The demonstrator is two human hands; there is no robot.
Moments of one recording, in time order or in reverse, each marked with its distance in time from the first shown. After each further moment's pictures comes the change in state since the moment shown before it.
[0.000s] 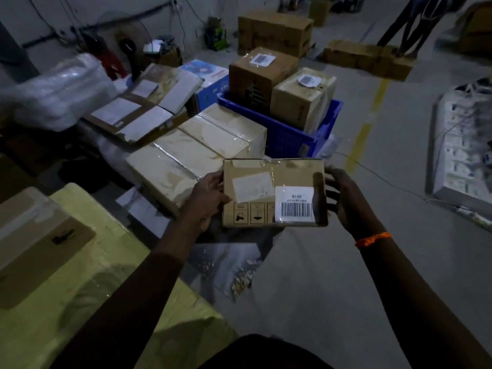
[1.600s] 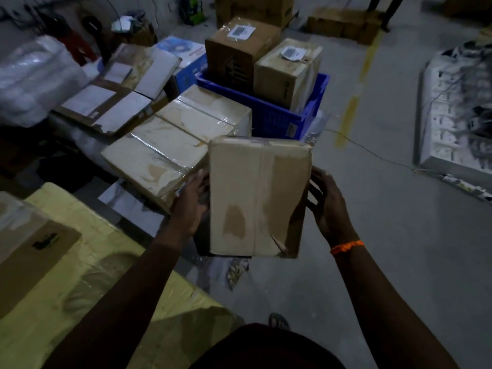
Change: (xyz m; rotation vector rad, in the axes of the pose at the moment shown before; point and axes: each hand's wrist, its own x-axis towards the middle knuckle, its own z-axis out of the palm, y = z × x) left_hand 0.018 -0.038 0.000 -0.185 -0.016 -0.001; right_hand -0.010 0.062 0.006 0.266 0.081 -0.060
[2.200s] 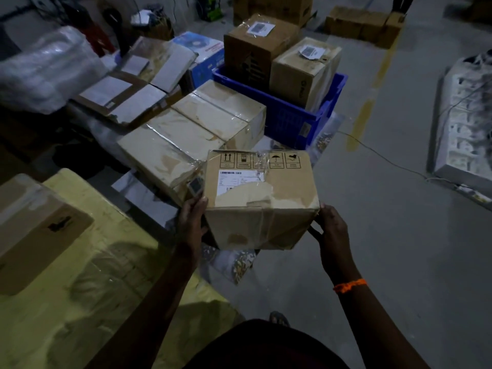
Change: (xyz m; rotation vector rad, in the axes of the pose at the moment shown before) left_hand -0.075 -0.031 -0.025 0.043 0.275 0.072; right_hand -0.058 0.043 0.000 -0.148 0.111 -0.038
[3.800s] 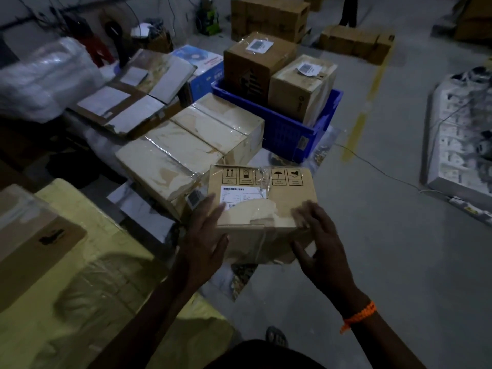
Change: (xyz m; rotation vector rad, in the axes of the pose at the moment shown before) left_hand 0.012 -0.013 -0.015 1.008 -0.214 0.947; right_hand -0.011 -0.006 -0.002 -0.908 -0.192 -0.757
